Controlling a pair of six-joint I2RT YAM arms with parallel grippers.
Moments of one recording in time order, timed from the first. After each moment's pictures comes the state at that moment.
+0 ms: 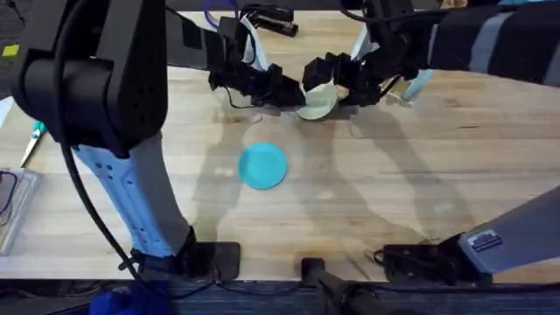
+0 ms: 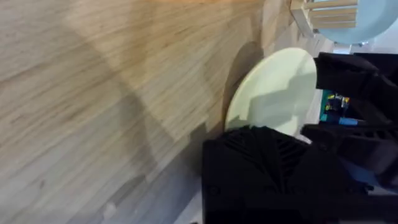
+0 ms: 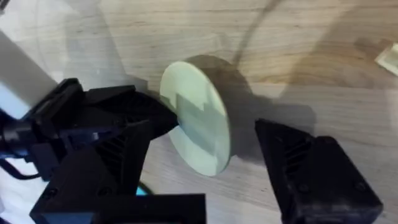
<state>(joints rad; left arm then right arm) -0.18 2.08 1.22 -0.37 0.98 -0.18 0.33 1.80 1.18 -0.48 -0.29 0.56</state>
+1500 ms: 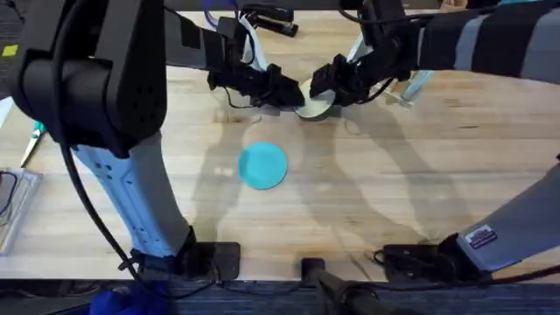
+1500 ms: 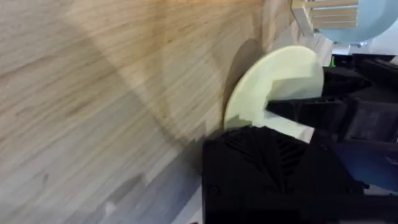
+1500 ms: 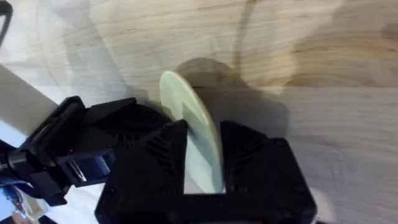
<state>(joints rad) -0.18 2.08 1.22 -0.39 0.98 -0.18 0.32 1.87 1.19 -0.43 -0.37 0.66</state>
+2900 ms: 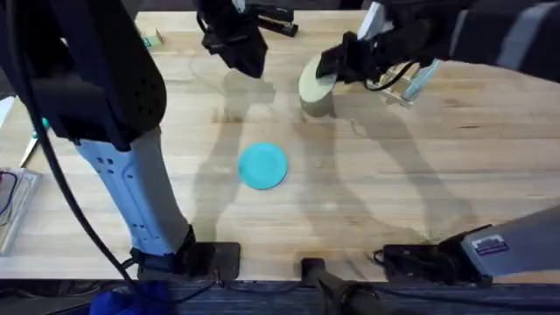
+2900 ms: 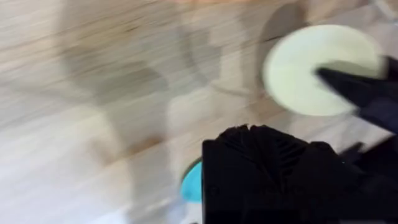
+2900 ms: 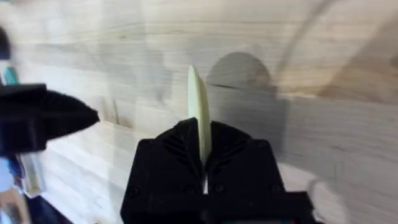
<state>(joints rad) -0.14 2.11 1.97 -1.43 0.38 -0.01 0.30 1.72 1.20 -0.43 -0.40 0.49</state>
